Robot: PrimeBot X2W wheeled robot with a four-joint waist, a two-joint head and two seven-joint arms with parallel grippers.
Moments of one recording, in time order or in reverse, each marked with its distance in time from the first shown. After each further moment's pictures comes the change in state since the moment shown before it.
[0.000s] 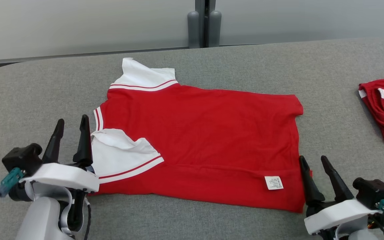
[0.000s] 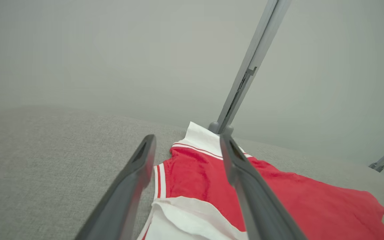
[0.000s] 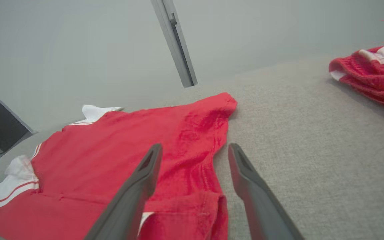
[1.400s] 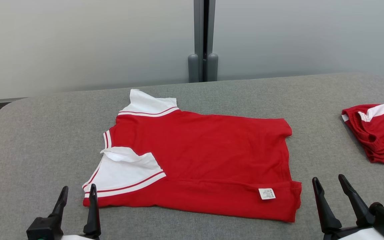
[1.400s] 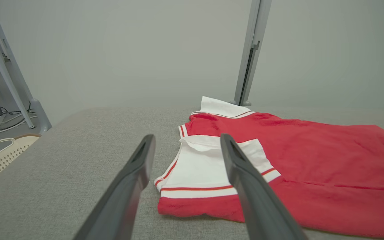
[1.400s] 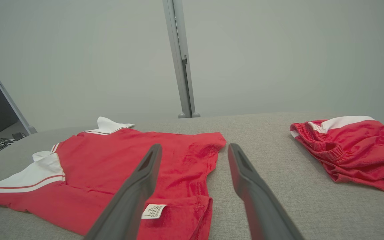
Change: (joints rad) left arm 0.446 -0.001 -0.017 -0.336 0.256 0.179 -0.010; right arm 0.263 0.021 -0.132 -0.396 -0.217 0.000 0.158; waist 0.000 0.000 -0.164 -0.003
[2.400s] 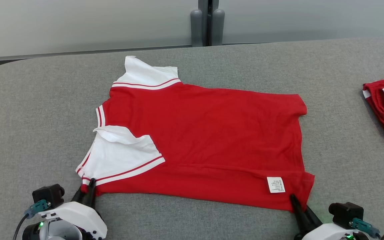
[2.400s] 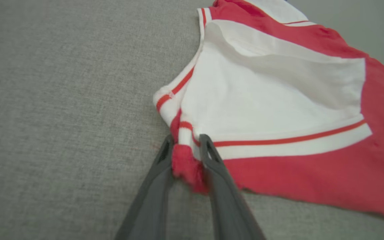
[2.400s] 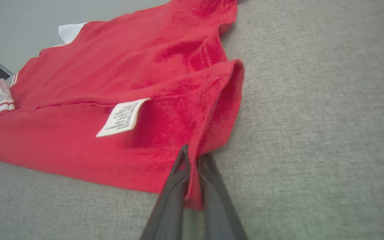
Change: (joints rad) left arm -0.330 -0.019 0.012 0.544 -0.203 -0.161 0.106; right arm -0.206 0.014 0.168 0.521 0.184 0.001 -0.079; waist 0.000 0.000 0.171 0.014
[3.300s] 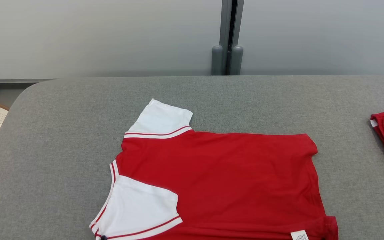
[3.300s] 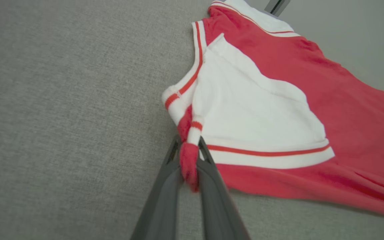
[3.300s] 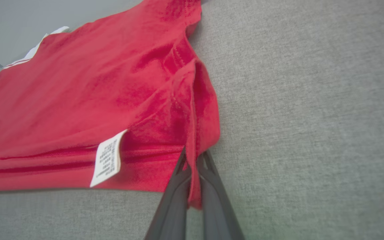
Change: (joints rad) left arm 0.399 -0.031 -0.018 -0.371 -0.062 0.067 0.070; right arm 0.225 -0.063 -0.103 -0.087 0.057 0.001 0.058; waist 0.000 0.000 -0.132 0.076
